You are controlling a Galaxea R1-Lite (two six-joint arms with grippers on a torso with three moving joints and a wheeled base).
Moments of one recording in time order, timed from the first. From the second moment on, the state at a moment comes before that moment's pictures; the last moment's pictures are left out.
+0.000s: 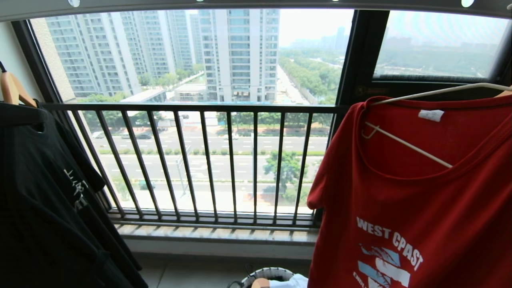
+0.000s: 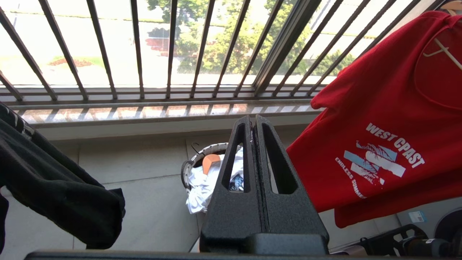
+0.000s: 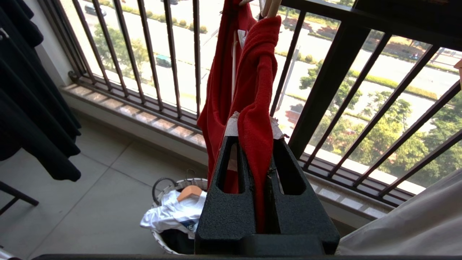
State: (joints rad) left arm -0.29 1.07 -1.47 0.70 -0.11 -0.26; right arm 0.55 0.87 -1.12 0.40 -0.21 0.00
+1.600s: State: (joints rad) left arm -0.29 1.05 -1.47 0.65 -0.11 -0.28; right arm 0.55 0.91 -1.10 0.34 -0.15 0.00
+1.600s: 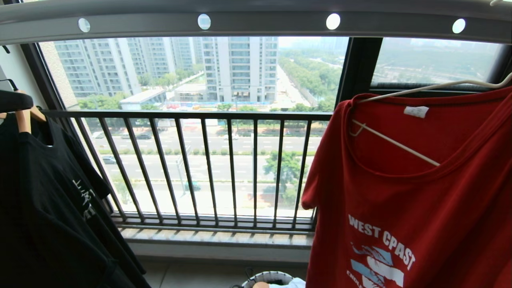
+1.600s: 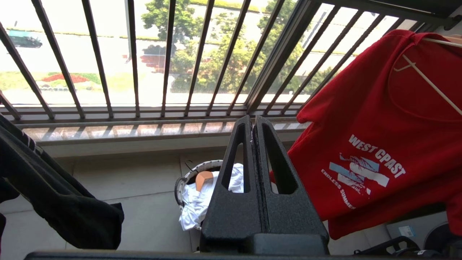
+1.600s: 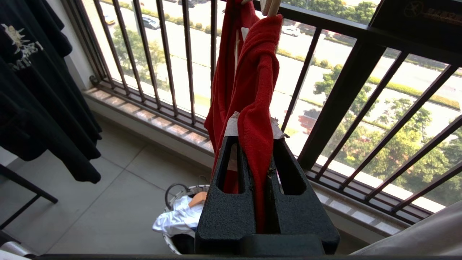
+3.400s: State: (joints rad) left arm -0.29 1.06 -1.45 0.63 -0.10 -0.28; right arm 0.67 1.37 -1.17 -0.08 -0.14 -0.03
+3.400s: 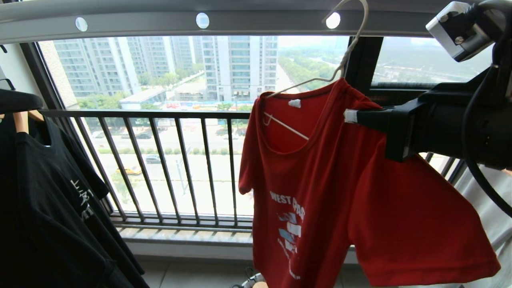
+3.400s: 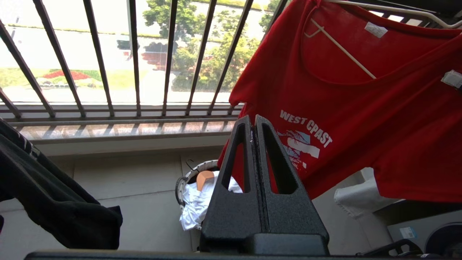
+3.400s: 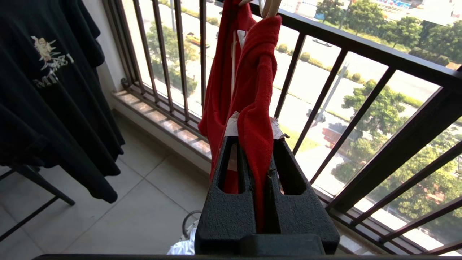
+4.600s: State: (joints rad) left arm -0.29 1.06 -1.45 0.63 -0.10 -0.28; right arm 0.58 1.42 -1.20 -0.08 -0.14 -0.02
